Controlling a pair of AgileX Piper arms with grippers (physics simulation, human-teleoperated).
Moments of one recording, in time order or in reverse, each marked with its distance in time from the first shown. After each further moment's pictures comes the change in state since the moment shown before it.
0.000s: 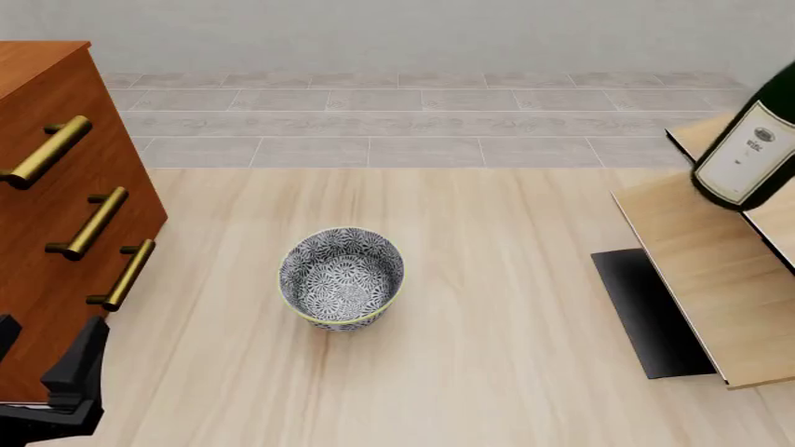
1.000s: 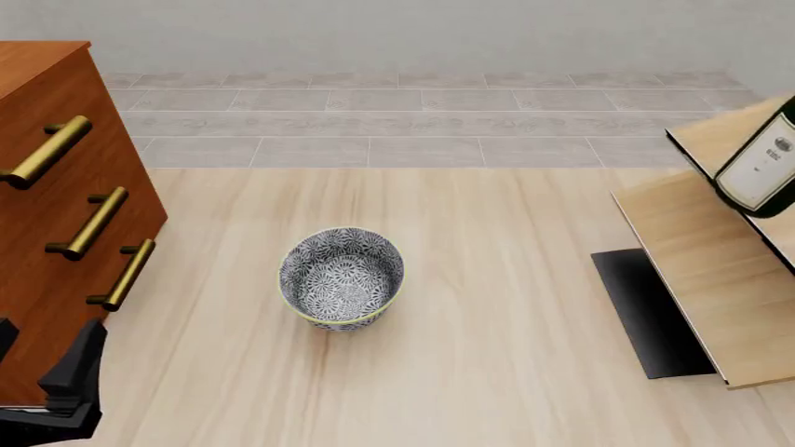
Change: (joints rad) left arm 0.009 -0.027 0.000 0.032 0.002; right arm -0.129 0.048 0.056 -0.087 0.050
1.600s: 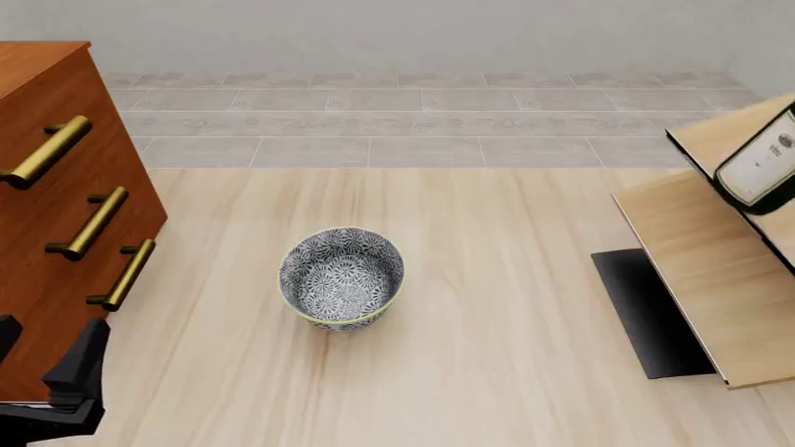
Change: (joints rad) left arm -0.007 0.039 0.000 -0.035 0.003; right arm -0.064 0.036 0.009 -0.035 0.107
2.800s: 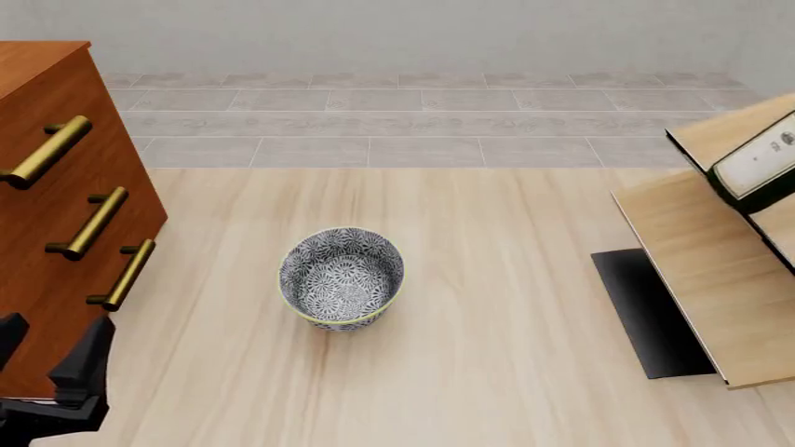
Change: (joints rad) left arm -0.007 0.045 0.000 -0.026 -0.002; right arm -0.110 0.117 -0.023 -0.018 0.162
